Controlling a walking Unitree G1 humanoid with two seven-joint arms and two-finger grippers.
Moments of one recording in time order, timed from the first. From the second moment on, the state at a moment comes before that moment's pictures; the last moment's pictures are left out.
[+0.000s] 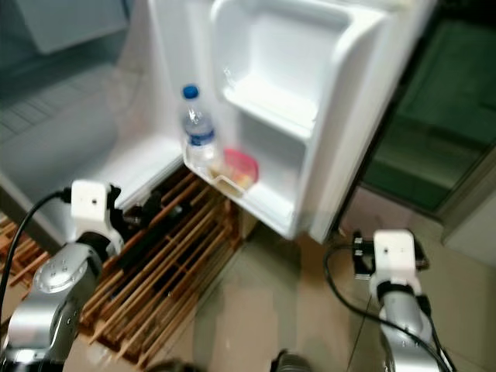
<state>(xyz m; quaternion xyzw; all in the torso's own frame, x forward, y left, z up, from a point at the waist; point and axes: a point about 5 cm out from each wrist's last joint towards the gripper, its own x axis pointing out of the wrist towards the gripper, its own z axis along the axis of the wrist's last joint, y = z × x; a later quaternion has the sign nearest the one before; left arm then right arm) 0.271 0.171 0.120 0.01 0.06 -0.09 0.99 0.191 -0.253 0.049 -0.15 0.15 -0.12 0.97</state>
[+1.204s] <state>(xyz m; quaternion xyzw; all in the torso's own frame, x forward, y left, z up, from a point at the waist) 0.255 0.160 0.113 0.02 0.02 -0.13 0.99 0.220 -0.201 0.063 -0.04 0.08 0.01 1.00</state>
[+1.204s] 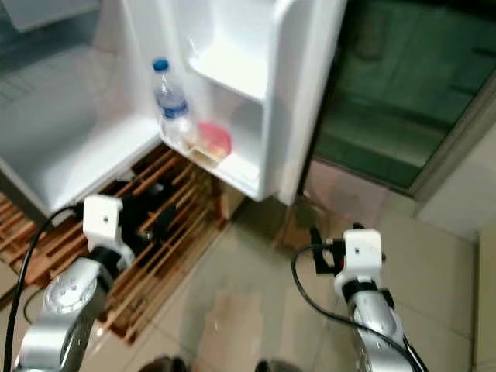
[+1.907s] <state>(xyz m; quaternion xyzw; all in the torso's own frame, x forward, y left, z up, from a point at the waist) 0.271 0.152 0.104 0.04 0.04 -0.11 0.99 0.212 -0.175 0.068 -0.10 0.07 0.13 0.98</state>
